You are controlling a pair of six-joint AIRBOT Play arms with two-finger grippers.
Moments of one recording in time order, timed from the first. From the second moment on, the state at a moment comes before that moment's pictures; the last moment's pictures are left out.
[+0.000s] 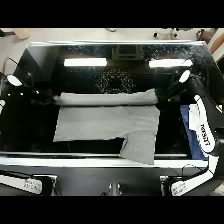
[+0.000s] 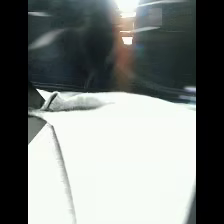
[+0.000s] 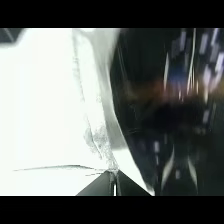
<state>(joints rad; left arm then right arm) 0.19 -1.66 1.39 1.21 -1.23 -1.45 -0.06 -1.76 1.52 -1.33 1.22 1.60</state>
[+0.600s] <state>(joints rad) 0.27 -1.56 1.30 1.22 -1.42 -1.45 -0.14 -1.66 1.48 -1.34 1.47 1.60</state>
